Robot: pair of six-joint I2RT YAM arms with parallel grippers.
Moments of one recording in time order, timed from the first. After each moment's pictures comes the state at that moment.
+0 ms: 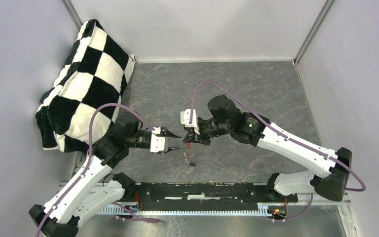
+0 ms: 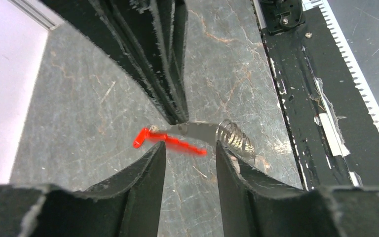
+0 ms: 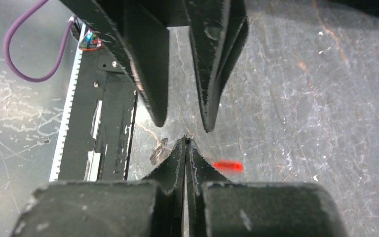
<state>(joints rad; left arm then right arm) -0.59 0.73 0.78 -0.49 0.89 0.77 0.99 1.28 1.24 -0.47 -0.54 -0.40</state>
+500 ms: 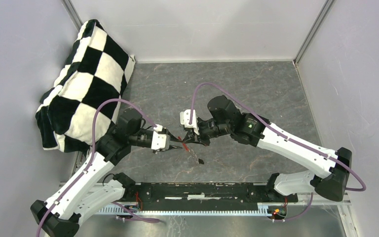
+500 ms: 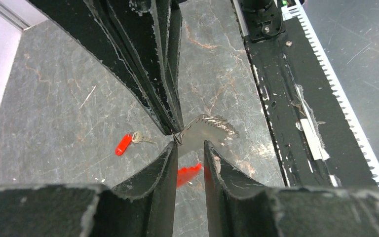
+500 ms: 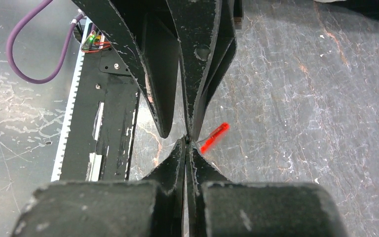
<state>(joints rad) -0.59 0.78 0.79 -0.49 0.95 0.75 1.01 1.29 1.24 -0.48 -0.53 -0.39</state>
